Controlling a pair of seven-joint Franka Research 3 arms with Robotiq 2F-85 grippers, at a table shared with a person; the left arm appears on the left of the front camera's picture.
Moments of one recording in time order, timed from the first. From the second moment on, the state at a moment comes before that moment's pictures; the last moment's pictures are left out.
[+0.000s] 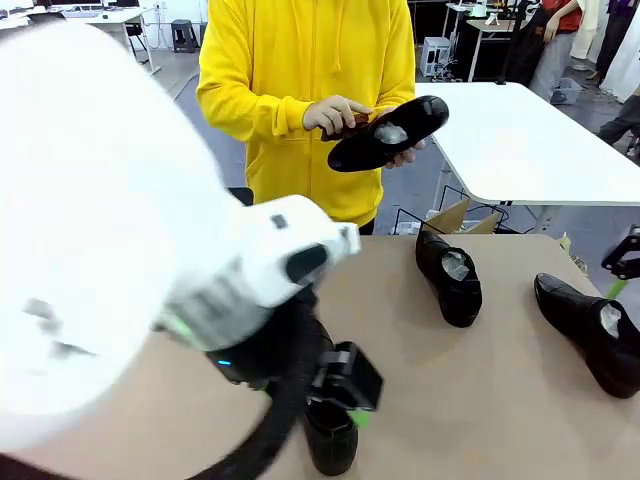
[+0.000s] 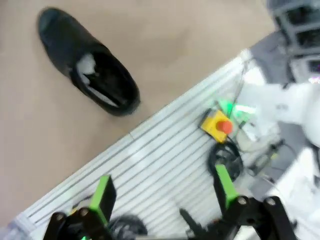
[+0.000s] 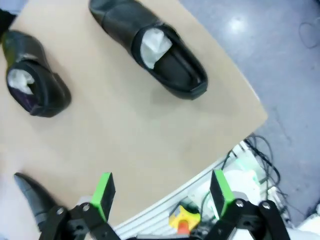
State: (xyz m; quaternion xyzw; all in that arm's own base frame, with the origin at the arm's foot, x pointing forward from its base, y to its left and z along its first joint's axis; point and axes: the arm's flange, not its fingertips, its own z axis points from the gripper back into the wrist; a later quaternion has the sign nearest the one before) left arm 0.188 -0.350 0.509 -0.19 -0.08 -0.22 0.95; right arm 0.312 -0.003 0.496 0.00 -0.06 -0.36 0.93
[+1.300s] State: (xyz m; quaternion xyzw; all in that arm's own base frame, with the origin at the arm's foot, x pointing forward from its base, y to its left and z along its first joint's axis) left arm 0.260 -0.437 0.439 -0.07 -0.07 0.00 1.00; right arm 0.318 0.013 0.488 0.00 -0.06 -0.34 0.94
